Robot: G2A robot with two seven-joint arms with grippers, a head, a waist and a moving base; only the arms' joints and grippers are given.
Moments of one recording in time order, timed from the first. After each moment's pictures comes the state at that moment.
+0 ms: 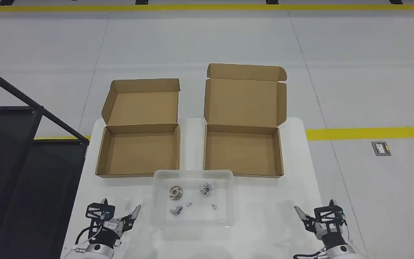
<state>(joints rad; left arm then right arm) 1.73 -1.15 -1.60 -1.80 1.33 0.00 0.00 -1.73 -1.15 1.60 -1.80 -1.33 0.00 0.00</state>
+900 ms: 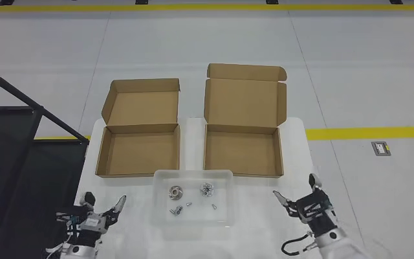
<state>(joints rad) 1.76 -1.15 -1.73 -1.80 1.15 -0.13 0.25 -1.64 -1.15 1.53 -2.07 -1.47 -0.18 0.02</state>
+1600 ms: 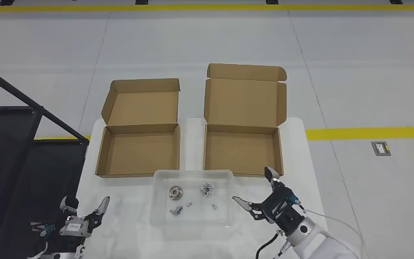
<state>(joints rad) 1.80 -1.15 -1.81 -1.80 1.09 -0.17 0.31 -1.49 -1.16 1.35 -2.14 -1.35 -0.30 0.18</state>
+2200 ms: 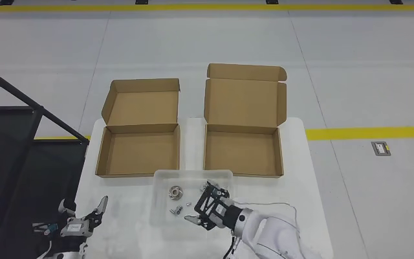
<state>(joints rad) 1.79 -1.17 -1.78 -1.79 1.11 -0.06 0.30 -1.08 -1.24 0.90 -1.87 -1.21 -0.30 0.56</state>
